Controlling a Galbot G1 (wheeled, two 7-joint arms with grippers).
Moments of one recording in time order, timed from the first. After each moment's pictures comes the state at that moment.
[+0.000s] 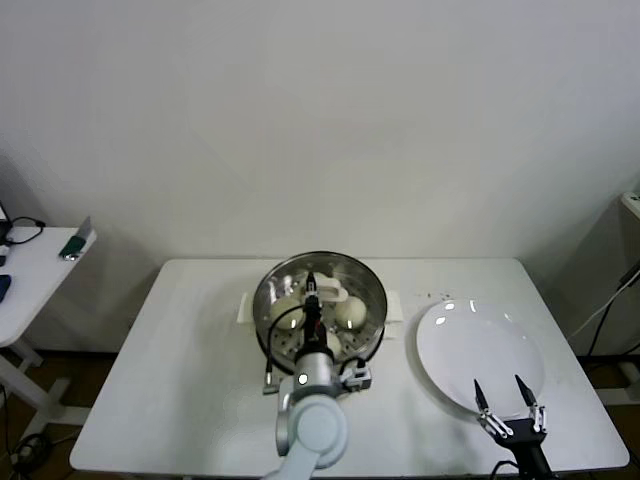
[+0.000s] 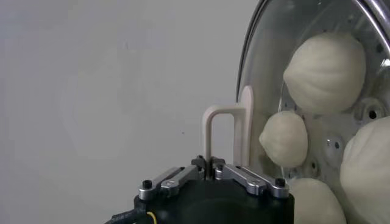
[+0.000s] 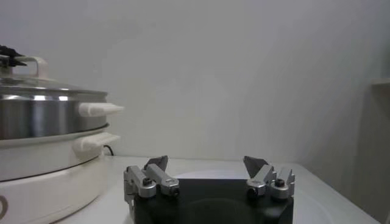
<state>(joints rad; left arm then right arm) 1.14 -1.61 0.03 -1.81 1.79 0.60 0.24 -1.72 1.17 0.63 1.71 0.42 0.49 -0.12</state>
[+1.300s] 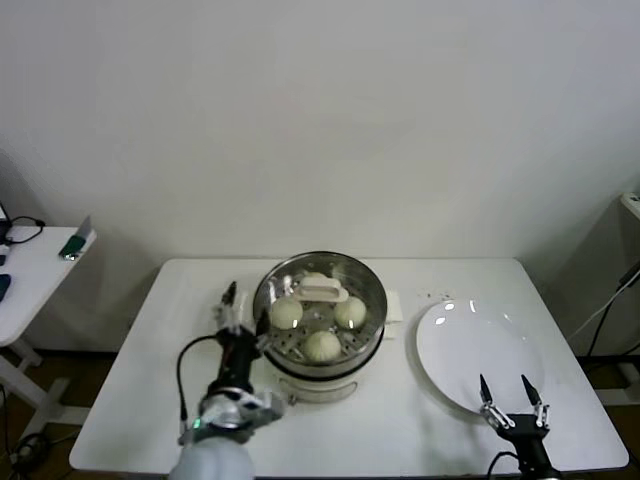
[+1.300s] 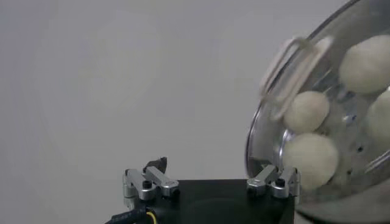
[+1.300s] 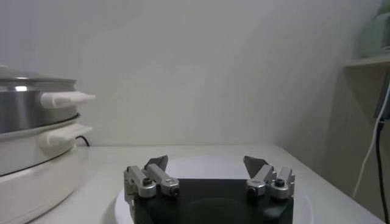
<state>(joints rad) 1.43 -1.42 -0.25 -2.18 1.00 0.46 0.03 -1.70 1.17 0.62 1.74 0.42 0.37 0.00</state>
